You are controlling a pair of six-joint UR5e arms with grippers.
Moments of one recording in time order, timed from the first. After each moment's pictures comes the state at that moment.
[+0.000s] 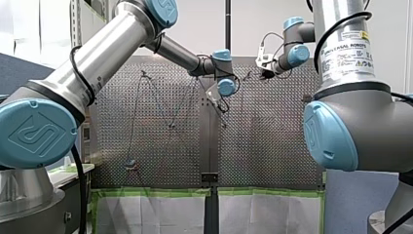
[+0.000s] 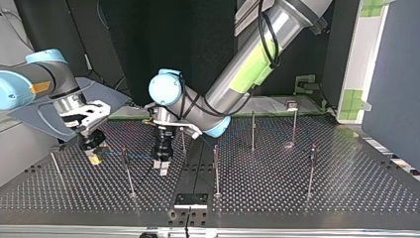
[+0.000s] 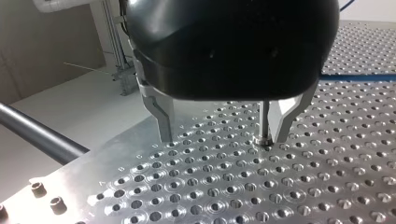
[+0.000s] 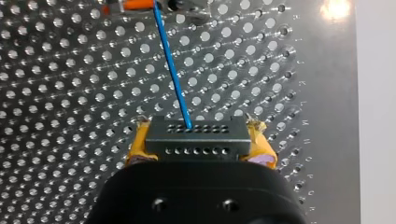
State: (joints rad) left arm -0.64 -2.25 -1.07 -2.63 -2.04 -2.04; right arm 1.79 -1.27 1.38 -0.04 1.17 1.77
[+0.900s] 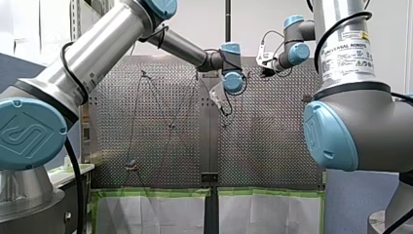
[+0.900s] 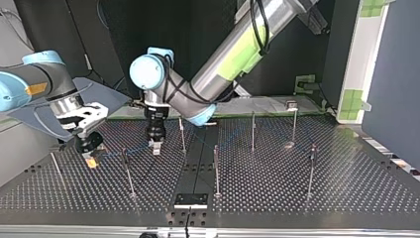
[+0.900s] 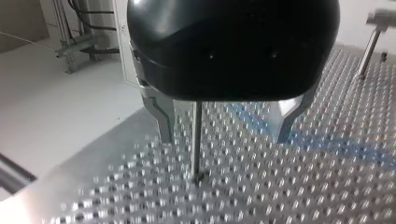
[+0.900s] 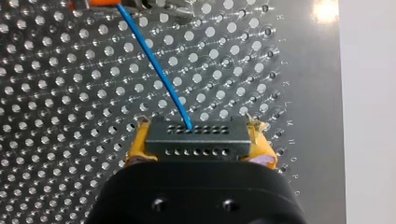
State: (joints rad) left arm -0.74 -2.22 -1.09 -2.84 -2.14 -2.03; right arm 1.79 -1.27 1.36 -0.03 1.17 1.76
